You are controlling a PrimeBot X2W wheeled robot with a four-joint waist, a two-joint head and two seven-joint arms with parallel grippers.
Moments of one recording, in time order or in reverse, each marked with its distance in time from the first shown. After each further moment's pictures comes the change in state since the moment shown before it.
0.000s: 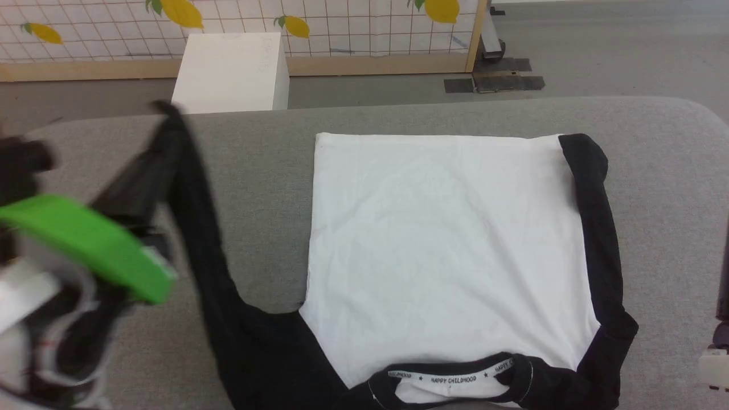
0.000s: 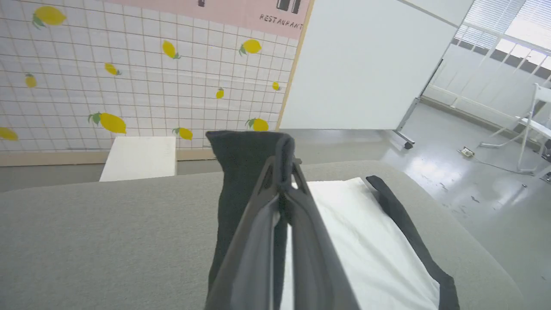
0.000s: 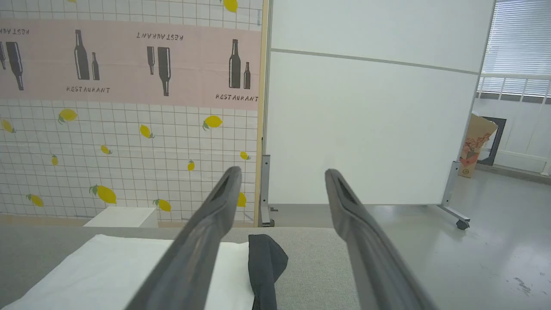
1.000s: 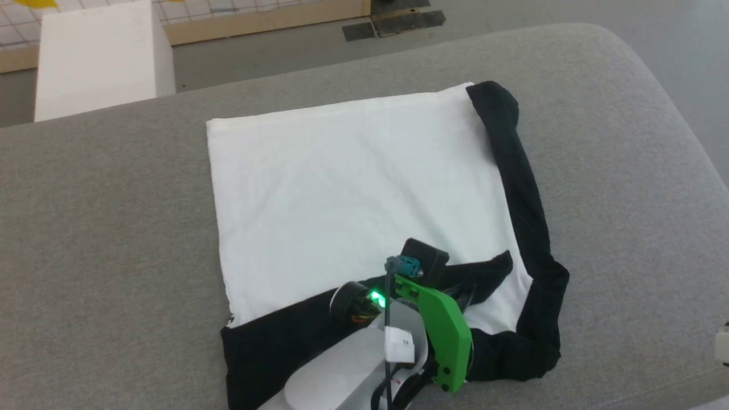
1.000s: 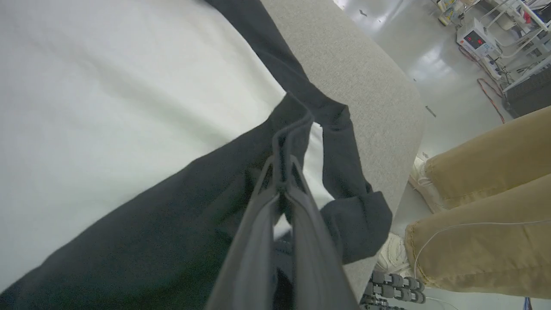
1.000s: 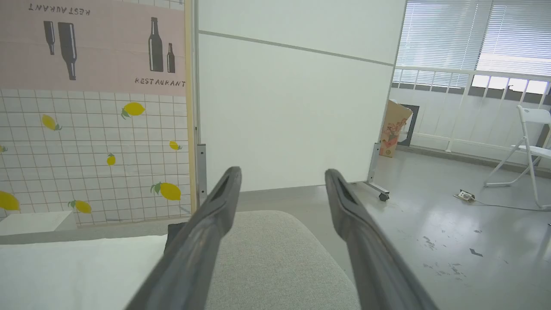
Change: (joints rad) left arm -0.309 -0.394 -0.963 0.897 0.016 0.040 -0.406; right arm -0.077 0.000 -0.048 0.019 0.020 0.000 -0.015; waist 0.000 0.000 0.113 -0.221
